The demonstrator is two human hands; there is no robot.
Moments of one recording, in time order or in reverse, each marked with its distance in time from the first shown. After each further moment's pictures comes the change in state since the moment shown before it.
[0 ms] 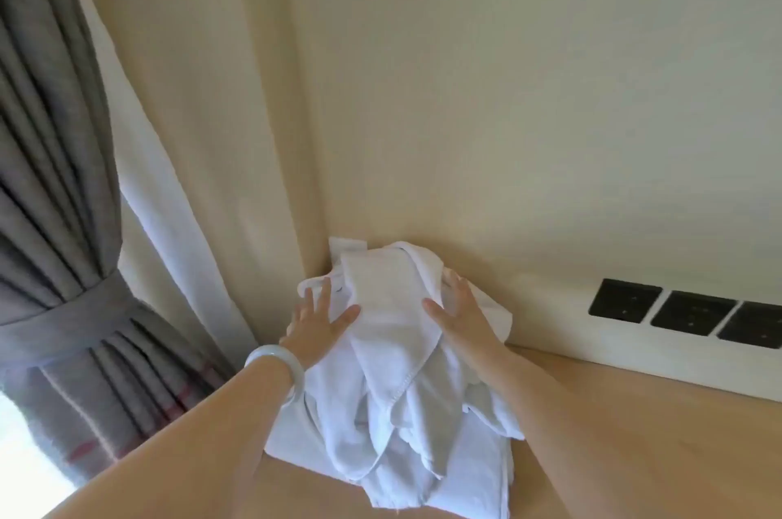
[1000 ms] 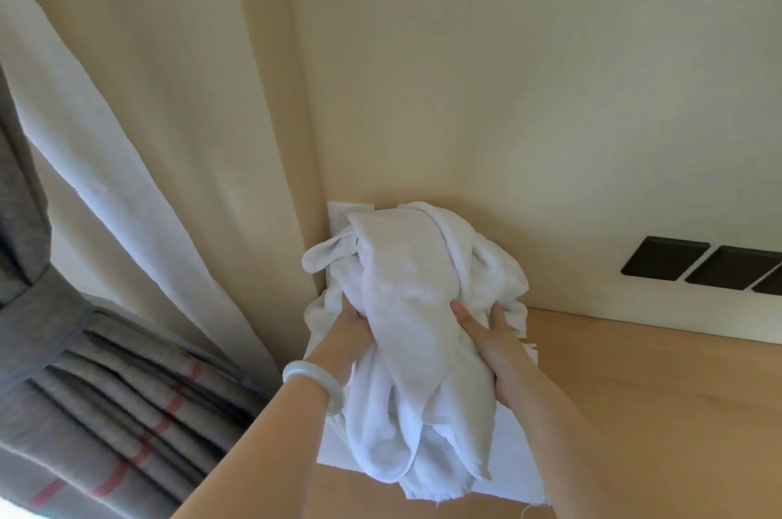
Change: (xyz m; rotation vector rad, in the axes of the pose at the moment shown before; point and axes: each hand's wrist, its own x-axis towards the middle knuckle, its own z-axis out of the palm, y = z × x) left_hand 0.027 -0.011 0.041 -0.622 -0.184 -0.172; right_hand -0.004 0.037 0.049 0.589 0.137 0.506
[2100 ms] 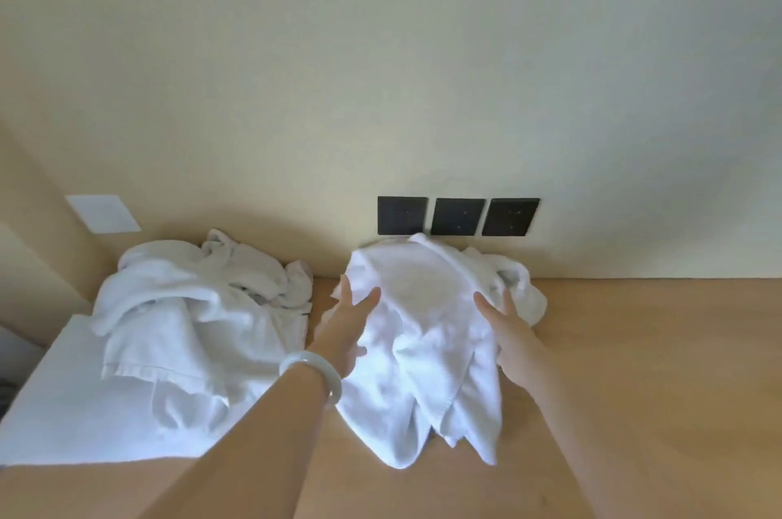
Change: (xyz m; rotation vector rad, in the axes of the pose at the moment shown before) left_hand -0.083 0.008 0.353 -0.202 -0.306 -0.094; right_hand -0.017 0.034 -0.395 -0.081 0.168 0.033
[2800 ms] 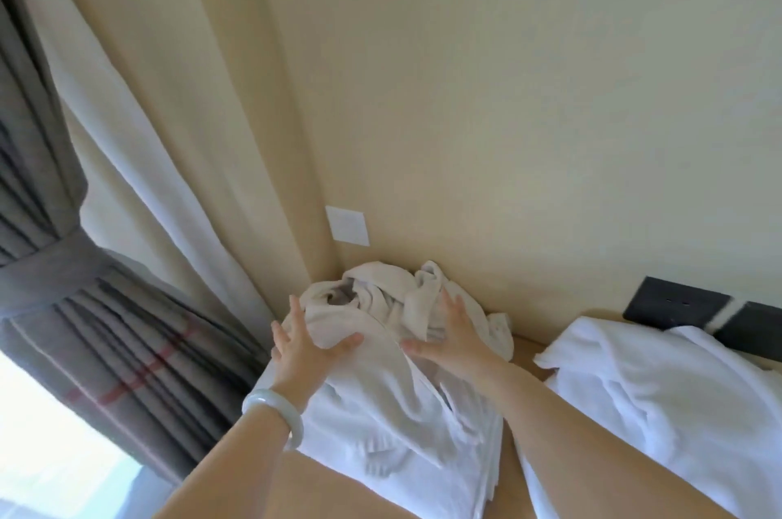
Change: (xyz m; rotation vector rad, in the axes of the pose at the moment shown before) left_hand -0.061 0.036 -0.293 0.463 0.892 -0.019; right_hand 0.024 -0.076 0.344 -0.659 -0.597 -0.440
